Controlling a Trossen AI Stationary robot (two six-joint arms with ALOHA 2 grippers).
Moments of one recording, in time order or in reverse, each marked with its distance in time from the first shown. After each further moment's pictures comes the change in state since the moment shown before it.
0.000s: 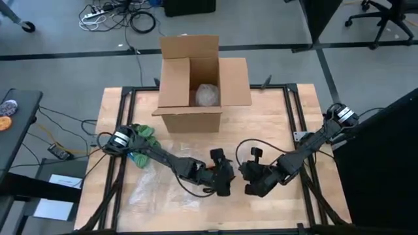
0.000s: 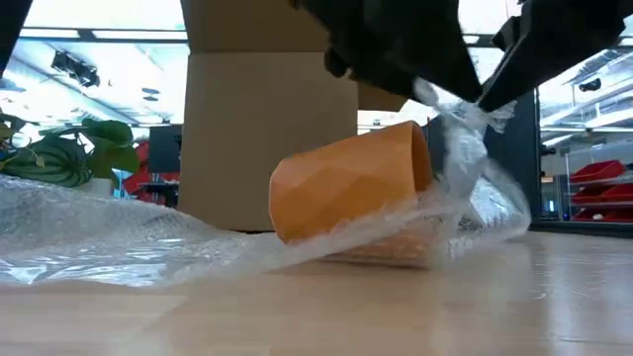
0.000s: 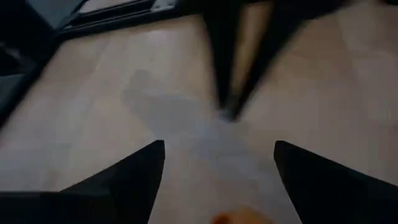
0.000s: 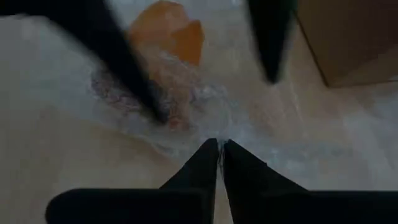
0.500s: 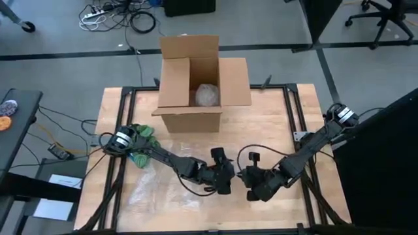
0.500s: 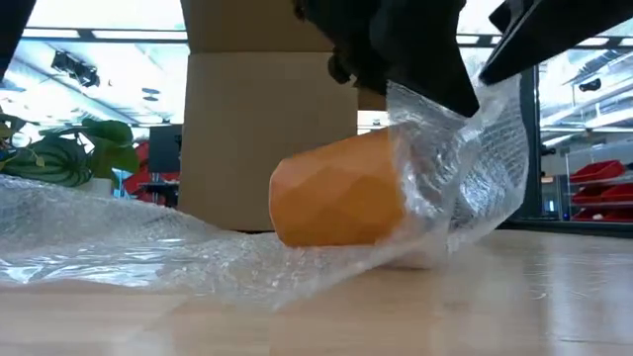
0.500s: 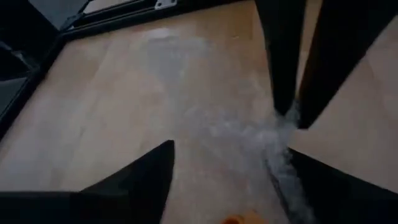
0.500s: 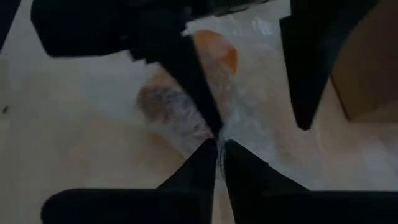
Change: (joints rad) left arm 0.005 0.021 0.000 0.025 -0.003 0.032; right arm 0.044 -0.005 0.000 0.103 0.003 -0.122
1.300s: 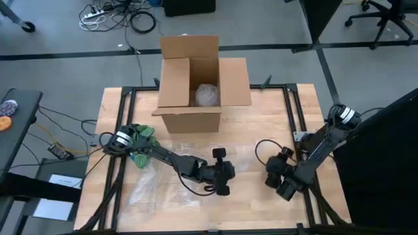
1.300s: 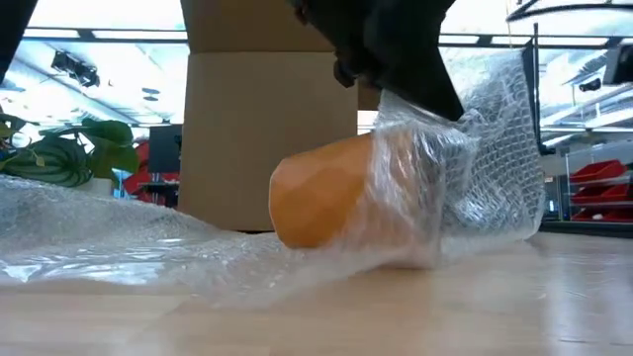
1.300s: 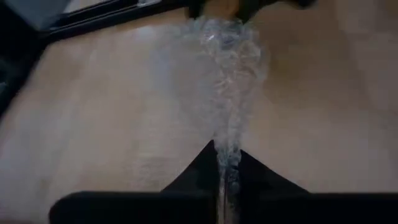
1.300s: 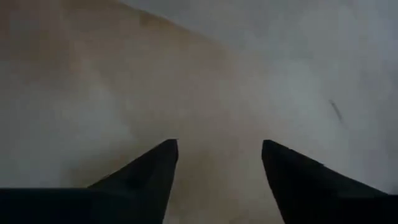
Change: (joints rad) left arm 0.010 0.000 0.000 -0.002 0.096 0.048; right arm 0.215 -0.013 -0.290 -0.528 -0.024 0.921
